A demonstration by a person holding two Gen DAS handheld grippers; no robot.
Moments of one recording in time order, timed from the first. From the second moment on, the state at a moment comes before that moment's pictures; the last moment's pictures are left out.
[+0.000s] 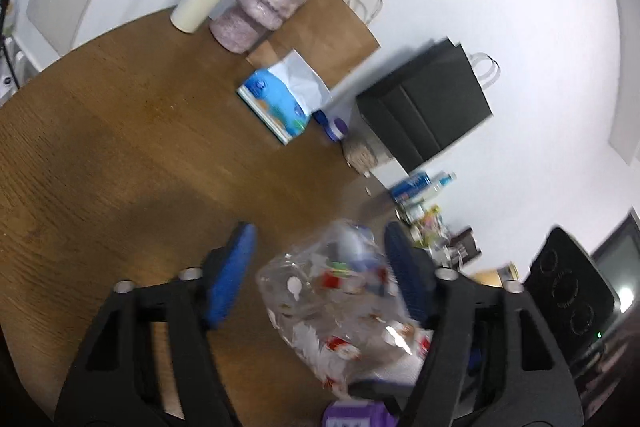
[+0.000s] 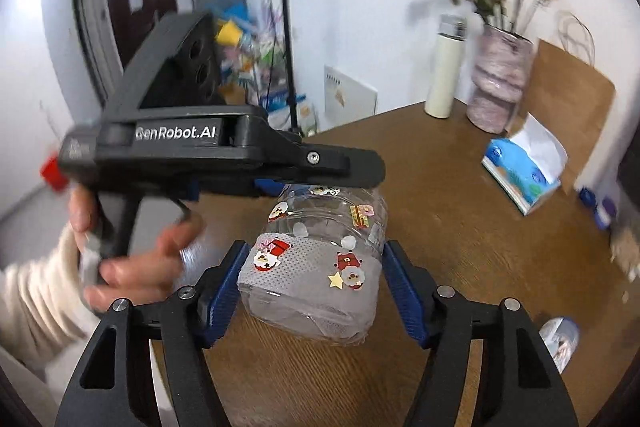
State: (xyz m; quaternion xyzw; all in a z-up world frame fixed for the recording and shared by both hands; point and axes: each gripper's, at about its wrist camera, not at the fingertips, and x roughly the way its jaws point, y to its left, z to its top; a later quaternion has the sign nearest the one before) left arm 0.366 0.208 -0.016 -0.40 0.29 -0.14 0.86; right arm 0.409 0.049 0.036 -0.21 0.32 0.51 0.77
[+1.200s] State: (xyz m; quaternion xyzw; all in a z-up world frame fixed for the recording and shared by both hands) left arm 0.329 0.180 -0.030 -0.18 0.37 0.00 0.91; right arm 0.465 0.067 -0.043 -0.36 0.37 0.43 0.74
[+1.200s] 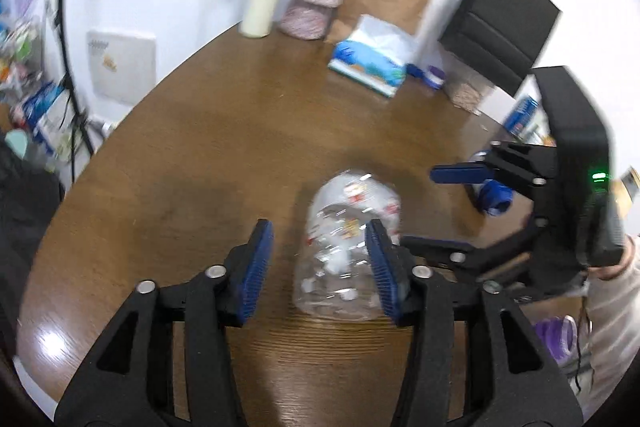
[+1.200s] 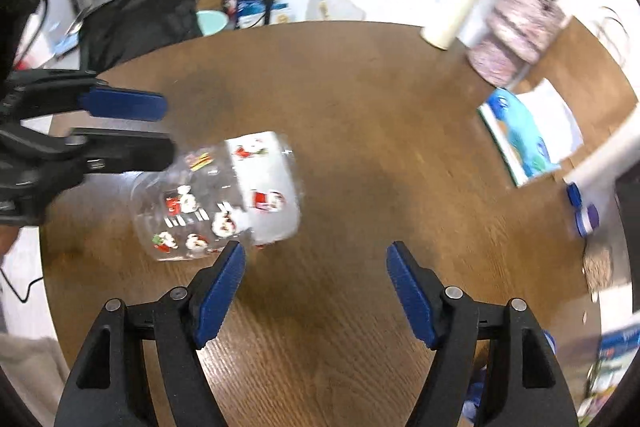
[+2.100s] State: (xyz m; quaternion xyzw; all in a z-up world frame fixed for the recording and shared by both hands) left arm 0.245 0.110 0.024 -0.12 0.20 0.01 0.97; right arm 0.386 0.016 0.053 -0.05 0.39 0.56 0.73
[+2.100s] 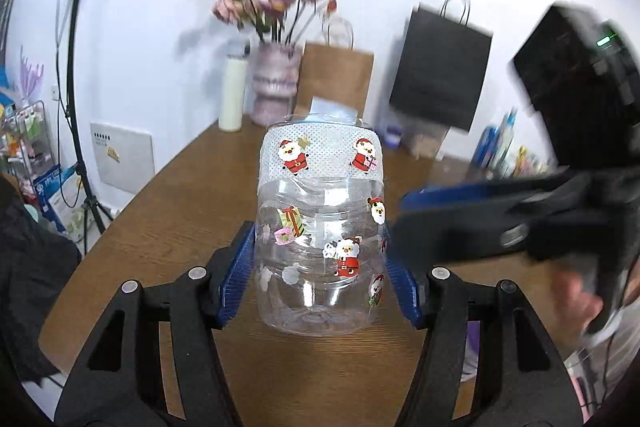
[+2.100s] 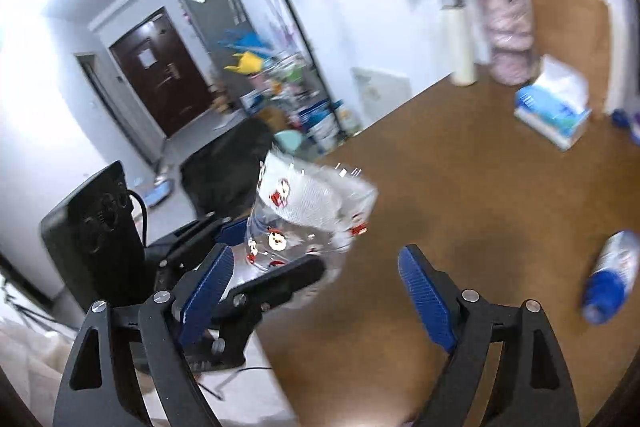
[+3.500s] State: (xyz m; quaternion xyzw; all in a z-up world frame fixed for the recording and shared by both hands) left arm 0.265 0.059 -0.065 -0.10 0.25 -0.02 0.96; right arm 0.334 -0.008 -0.030 -0.17 0.18 0.57 0.79
